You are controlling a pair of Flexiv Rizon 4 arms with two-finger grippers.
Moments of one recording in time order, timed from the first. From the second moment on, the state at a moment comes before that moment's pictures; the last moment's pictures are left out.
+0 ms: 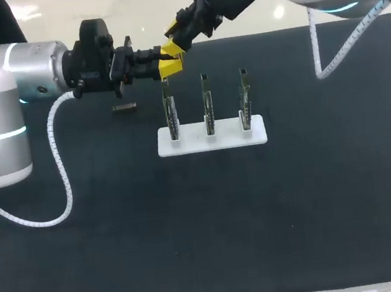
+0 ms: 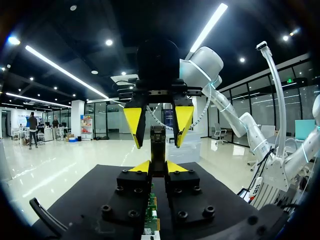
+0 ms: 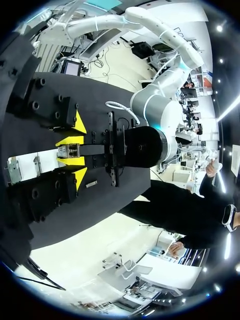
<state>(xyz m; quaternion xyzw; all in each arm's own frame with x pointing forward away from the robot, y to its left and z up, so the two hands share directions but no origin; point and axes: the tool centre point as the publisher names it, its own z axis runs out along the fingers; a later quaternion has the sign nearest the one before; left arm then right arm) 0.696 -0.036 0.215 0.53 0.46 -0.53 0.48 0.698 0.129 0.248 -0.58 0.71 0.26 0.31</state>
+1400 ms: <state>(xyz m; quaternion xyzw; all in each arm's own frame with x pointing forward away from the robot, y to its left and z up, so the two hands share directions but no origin) 0.696 -0.036 0.215 0.53 0.46 -0.53 0.48 0.697 0.128 0.251 -0.58 0.71 0.26 0.31</state>
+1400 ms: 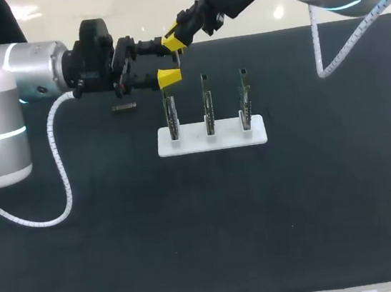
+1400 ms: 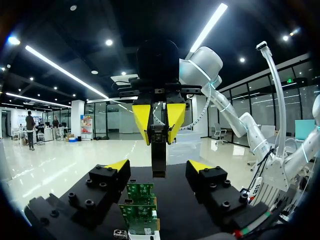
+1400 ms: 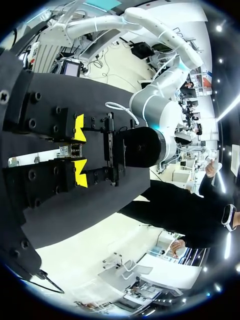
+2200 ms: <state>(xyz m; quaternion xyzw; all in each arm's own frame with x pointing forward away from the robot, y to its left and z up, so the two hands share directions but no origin) 0.697 0.048 0.230 0.60 0.53 -0.44 0.40 0.699 0.126 0.250 -0.58 0.71 0.26 0.31</state>
